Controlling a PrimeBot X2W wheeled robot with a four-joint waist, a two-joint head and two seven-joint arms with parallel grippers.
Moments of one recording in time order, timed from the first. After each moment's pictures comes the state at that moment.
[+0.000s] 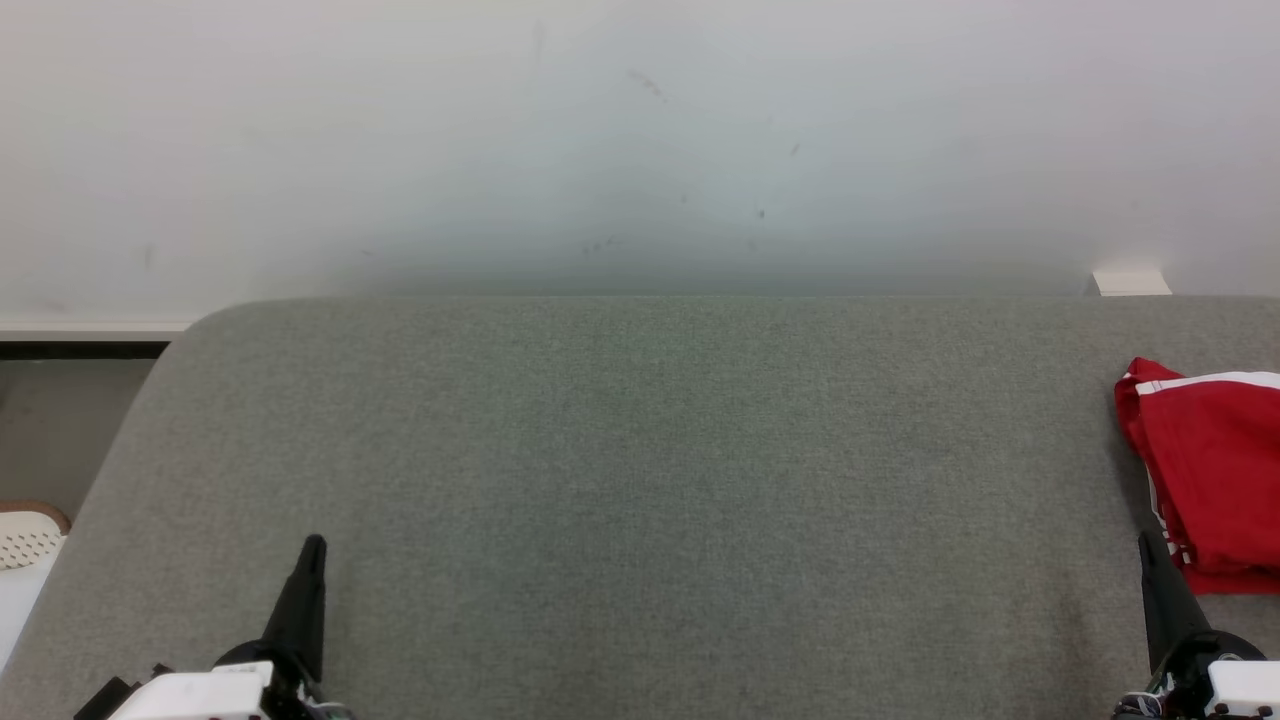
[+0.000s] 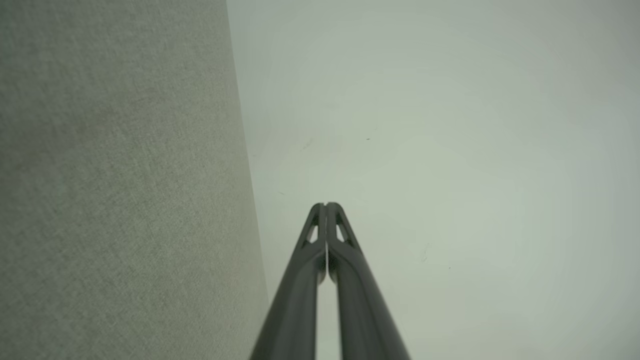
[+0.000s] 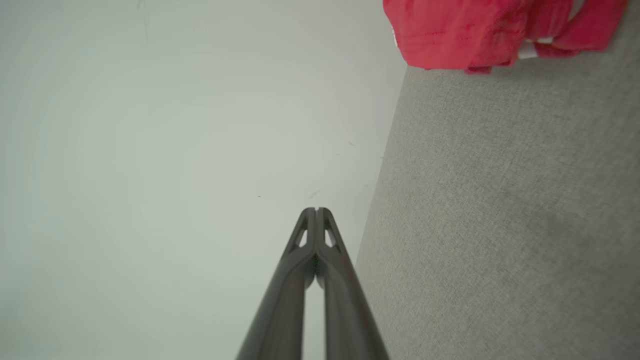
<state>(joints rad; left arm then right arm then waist) -0.11 0.05 0.11 0.25 -1.61 -0.13 0.11 -0.10 -0.05 -0.11 0.24 1.61 0.13 0.11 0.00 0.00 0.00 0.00</state>
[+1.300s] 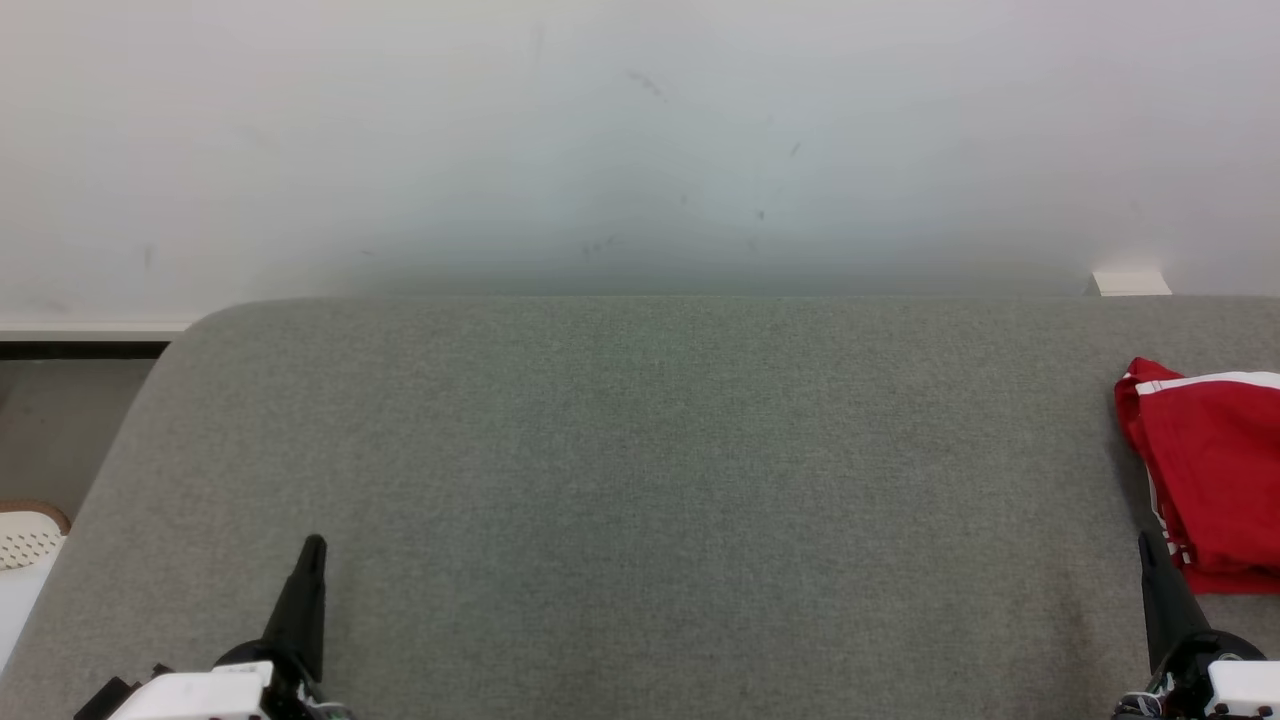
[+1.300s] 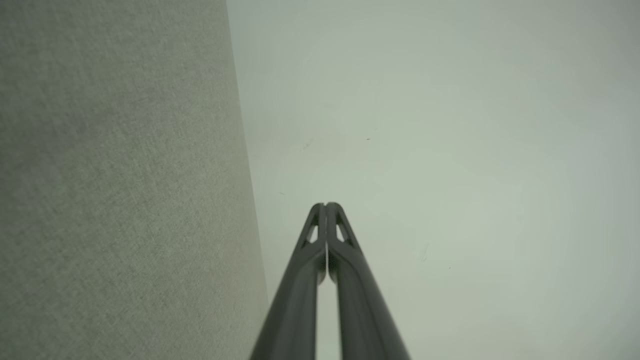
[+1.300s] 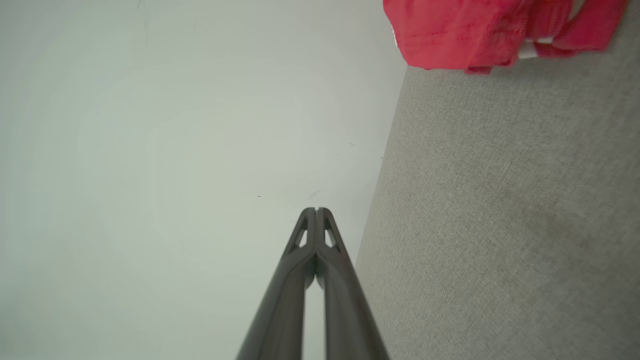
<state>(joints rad) -0.11 0.05 0.11 0.25 -1.61 -0.13 0.11 -0.10 -0.05 -0.11 0.24 1.61 0.13 0.11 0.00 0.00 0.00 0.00</state>
